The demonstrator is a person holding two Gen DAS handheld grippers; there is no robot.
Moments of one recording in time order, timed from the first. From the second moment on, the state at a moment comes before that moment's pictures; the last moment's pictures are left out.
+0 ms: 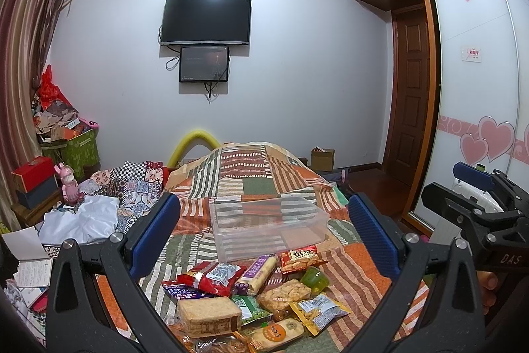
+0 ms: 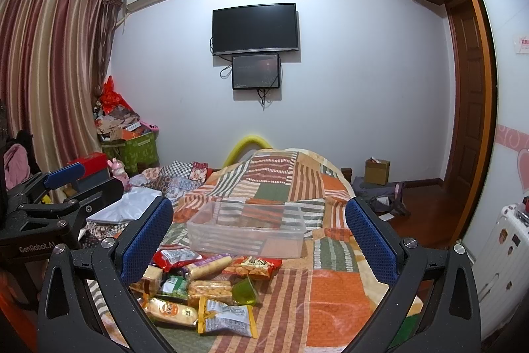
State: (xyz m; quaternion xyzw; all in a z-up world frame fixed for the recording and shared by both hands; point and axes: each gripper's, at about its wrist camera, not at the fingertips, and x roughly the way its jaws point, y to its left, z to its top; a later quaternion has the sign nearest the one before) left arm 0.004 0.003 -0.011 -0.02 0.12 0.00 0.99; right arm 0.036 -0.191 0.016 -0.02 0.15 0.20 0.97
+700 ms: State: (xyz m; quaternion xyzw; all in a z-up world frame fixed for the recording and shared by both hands) left arm 0.046 0.040 -0.084 0.00 0.26 0.02 0.96; right arm 0.089 -0.182 -0.058 -0.03 0.29 0.21 0.93
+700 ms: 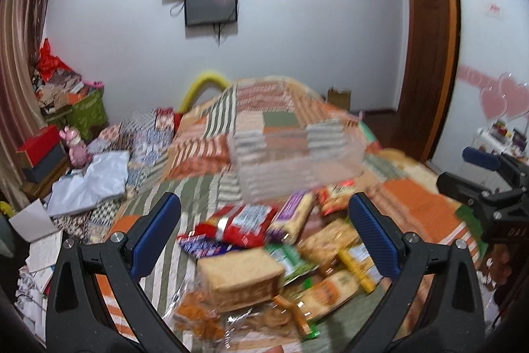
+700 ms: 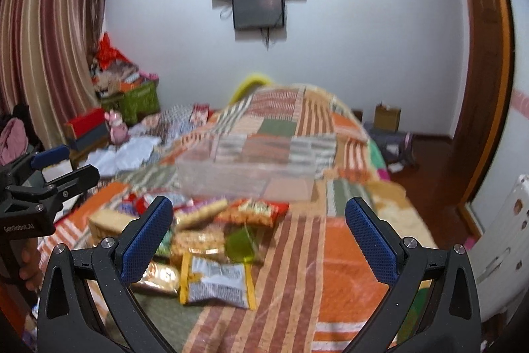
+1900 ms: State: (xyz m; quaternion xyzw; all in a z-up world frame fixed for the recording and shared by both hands) left arm 0.100 0.078 -0.185 -0.07 0.41 0.01 0.91; right arm 0.165 -0.153 -0.161 -0.02 0.47 0.26 0.84
